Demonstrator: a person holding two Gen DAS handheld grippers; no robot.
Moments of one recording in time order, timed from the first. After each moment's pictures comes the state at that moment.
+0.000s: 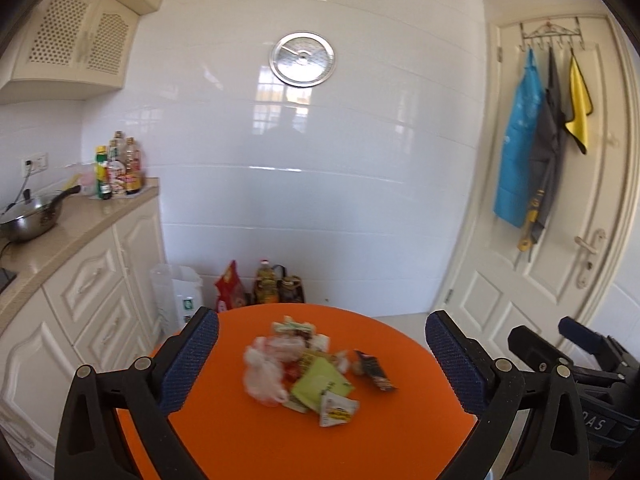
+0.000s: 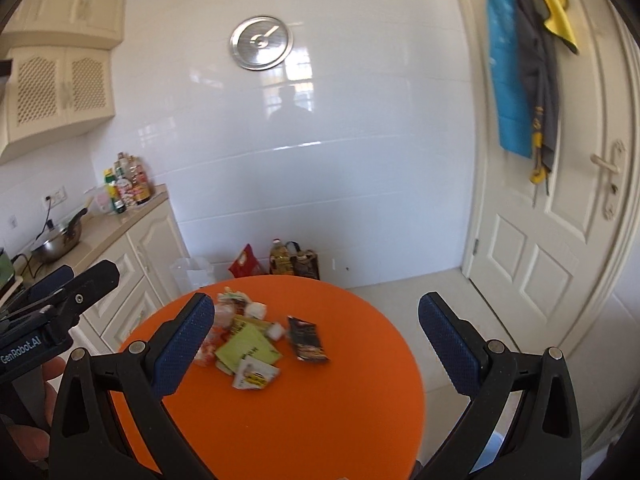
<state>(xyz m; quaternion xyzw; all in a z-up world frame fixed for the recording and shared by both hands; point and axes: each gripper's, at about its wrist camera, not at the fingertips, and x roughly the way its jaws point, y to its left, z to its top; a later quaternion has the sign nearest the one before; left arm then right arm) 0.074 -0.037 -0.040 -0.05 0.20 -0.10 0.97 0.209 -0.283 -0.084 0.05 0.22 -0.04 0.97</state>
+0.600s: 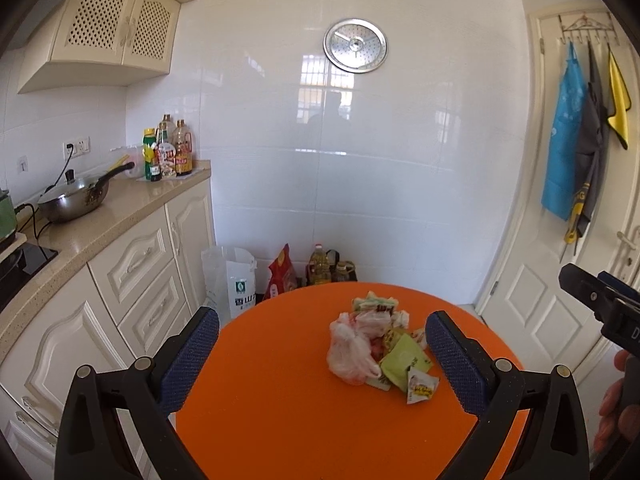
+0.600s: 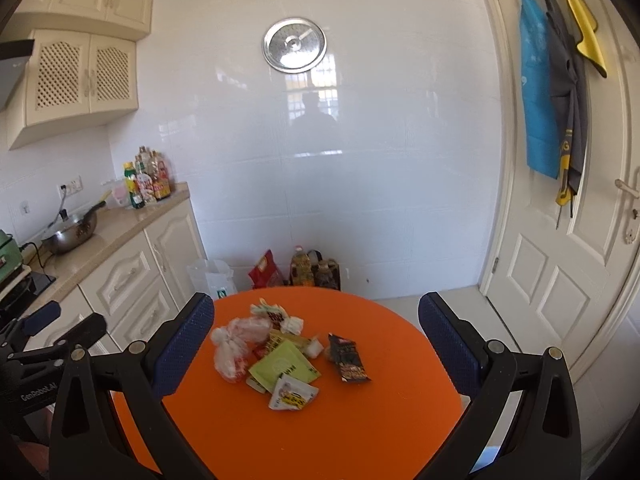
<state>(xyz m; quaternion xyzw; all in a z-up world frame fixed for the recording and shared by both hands) 0.104 -0.037 -0.064 -0.04 0.24 -0.04 0.97 0.238 -0.247 -0.093 0.04 0.22 -0.02 0.97</state>
